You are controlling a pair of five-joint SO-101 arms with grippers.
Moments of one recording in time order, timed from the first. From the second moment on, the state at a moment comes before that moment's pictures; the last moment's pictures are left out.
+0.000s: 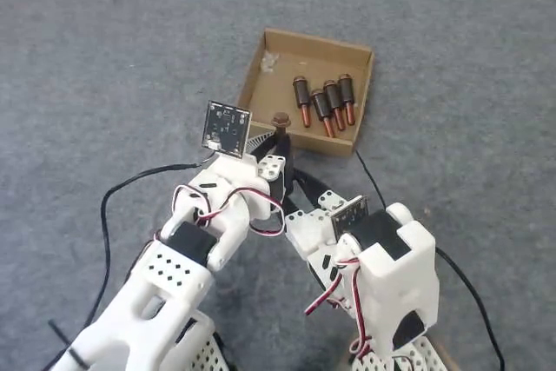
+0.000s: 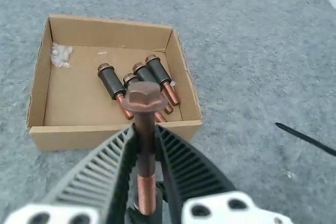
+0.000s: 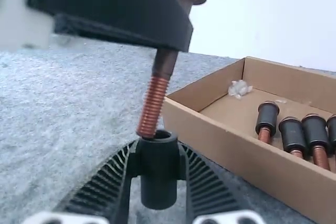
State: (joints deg) left arm 22.6 -50.0 72.1 18.7 18.2; right arm -36.2 23.9 87.0 -97.8 -4.8
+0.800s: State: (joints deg) left arm 23.0 -50.1 80.6 6.3 18.4; right arm -33.8 23.2 86.9 -99.0 -4.8
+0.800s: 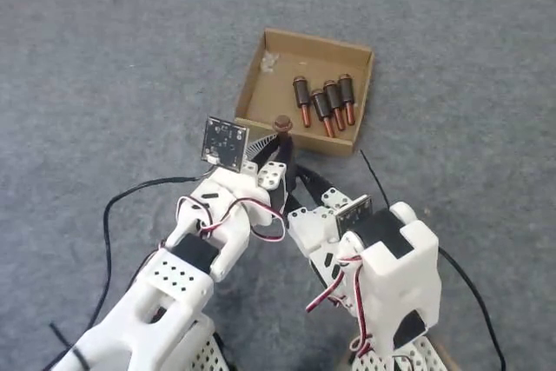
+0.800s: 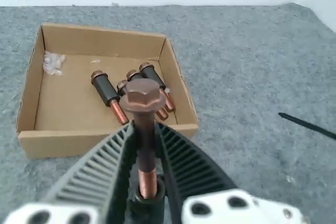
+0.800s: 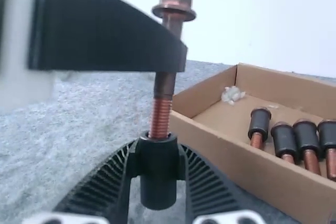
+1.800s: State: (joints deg) left arm 22.9 -50.9 83.8 6.3 10.2; right arm -28.5 19.0 87.0 -98.9 -4.9
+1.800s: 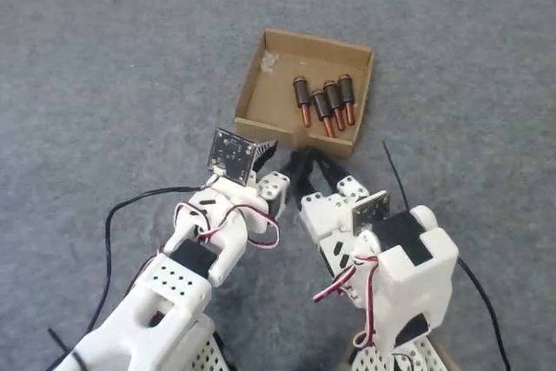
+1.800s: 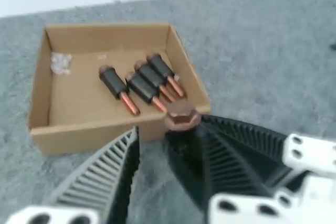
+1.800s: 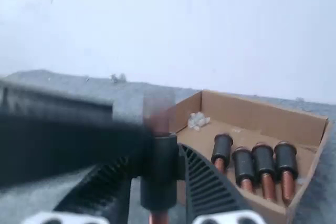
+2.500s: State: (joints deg) left arm 17.0 -56.7 83.2 9.2 15.6; right arm -28.5 18.9 86.9 -98.5 -4.9
